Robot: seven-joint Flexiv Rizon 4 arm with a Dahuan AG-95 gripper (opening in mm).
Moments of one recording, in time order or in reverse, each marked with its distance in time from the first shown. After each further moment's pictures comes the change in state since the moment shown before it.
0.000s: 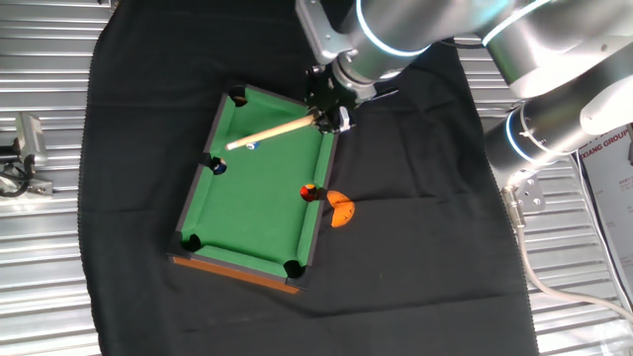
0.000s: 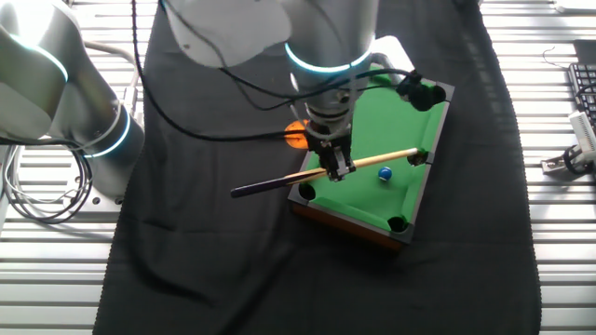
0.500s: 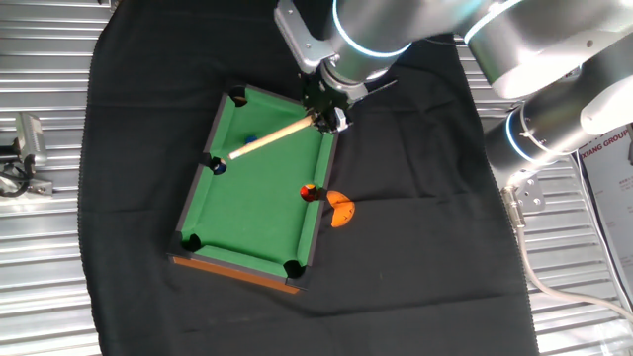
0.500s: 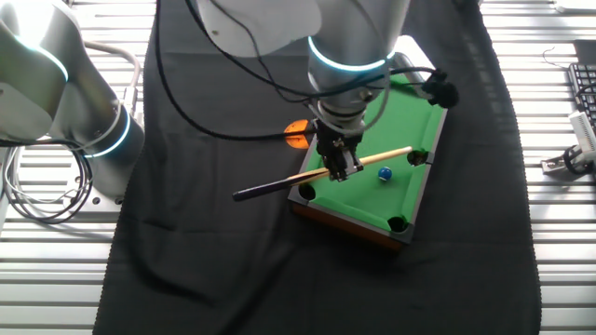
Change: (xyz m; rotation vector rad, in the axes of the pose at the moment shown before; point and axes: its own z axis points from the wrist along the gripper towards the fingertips) arm 0.000 0.001 0.000 -0.017 0.096 -0.074
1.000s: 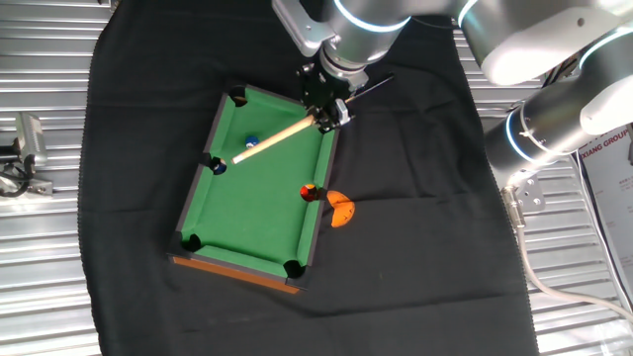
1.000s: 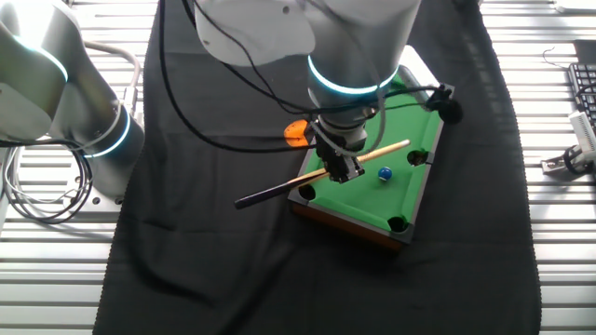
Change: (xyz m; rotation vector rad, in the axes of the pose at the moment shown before) arm 0.000 0.001 0.000 -0.060 0.002 -0.079
